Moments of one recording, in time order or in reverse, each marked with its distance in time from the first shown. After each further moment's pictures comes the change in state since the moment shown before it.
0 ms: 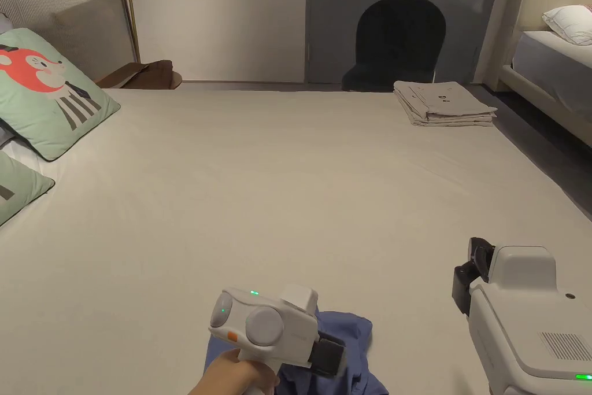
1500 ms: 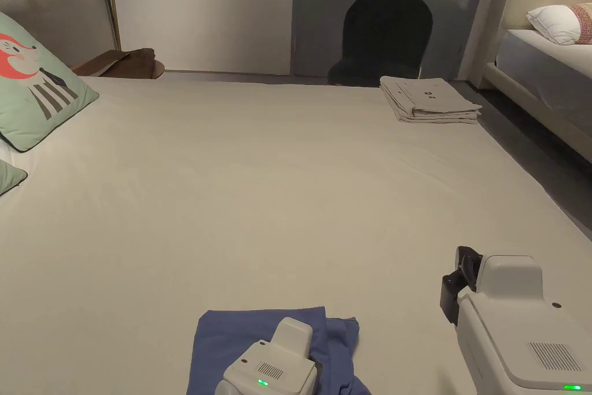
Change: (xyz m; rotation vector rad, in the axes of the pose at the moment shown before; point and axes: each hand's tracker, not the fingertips) left arm 0.030 -0.058 -0.048 0.308 0.315 -0.118; right arm 0.003 -0.008 -0.008 -0.037 -0.002 0.019
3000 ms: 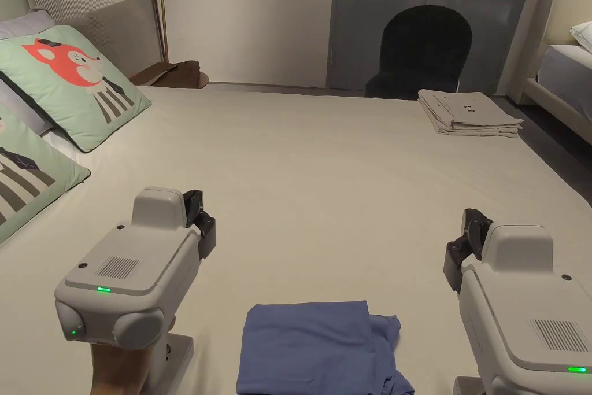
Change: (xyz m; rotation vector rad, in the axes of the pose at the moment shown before) left arm -0.174 0.070 0.181 0.537 0.298 0.140; right arm -0.054 0.035 0.036 0.181 0.058 0.007
